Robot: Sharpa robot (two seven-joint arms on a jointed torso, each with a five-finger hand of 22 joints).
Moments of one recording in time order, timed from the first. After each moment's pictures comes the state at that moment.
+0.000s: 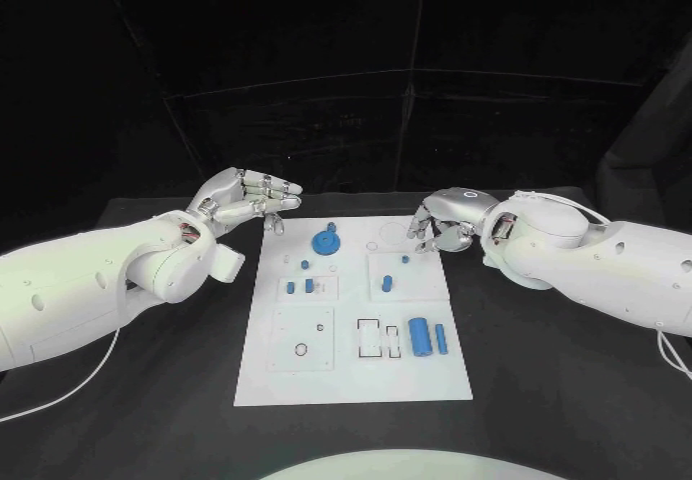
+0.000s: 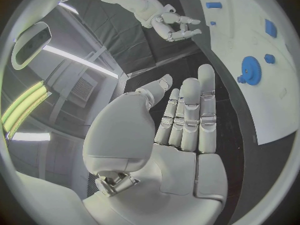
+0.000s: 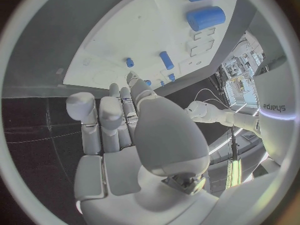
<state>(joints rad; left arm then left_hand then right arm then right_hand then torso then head) 1.23 -0.90 -0.08 1.44 -0.26 -0.19 0.41 1.27 -0.13 0.49 -0.08 0.05 1.00 0.17 0.12 0.07 1.04 0.10 0.29 0.08 1.22 0.02 0.96 0.58 0.17 1.21 0.11 0.63 0.61 1.22 -0.81 -0.02 1.46 -1.65 -0.16 -0.06 1.45 -0.01 0.06 -0.05 0.18 1.05 0.15 0.09 0.07 1.09 0.08 0.19 0.22 1.46 -0.01 1.09 0.99 0.12 1.25 0.09 1.24 0.87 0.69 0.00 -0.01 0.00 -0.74</state>
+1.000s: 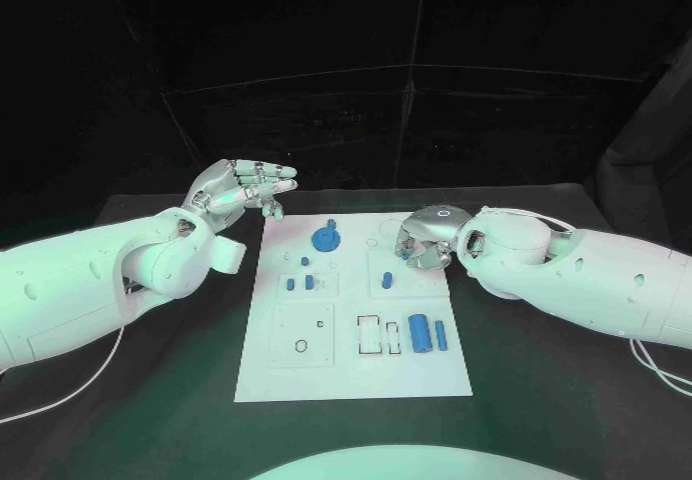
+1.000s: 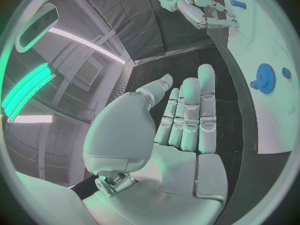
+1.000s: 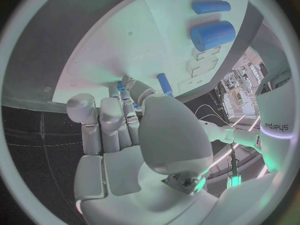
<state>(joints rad) 1.23 -0.90 -0.08 1.45 -0.12 -0.18 0.47 1.27 -0.12 0.47 -0.09 0.05 1.01 0.17 0.13 0.07 1.04 0.10 0.30 0.08 1.22 0.02 0.96 0.57 0.17 1.21 0.11 0.62 0.61 1.18 -0.73 -0.03 1.43 -1.77 -0.09 -0.09 1.39 -0.05 0.35 -0.13 0.12 1.03 0.15 0.07 0.07 1.11 0.09 0.14 0.06 1.47 -0.01 1.11 1.01 0.12 1.26 0.11 1.26 0.91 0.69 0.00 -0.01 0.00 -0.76</state>
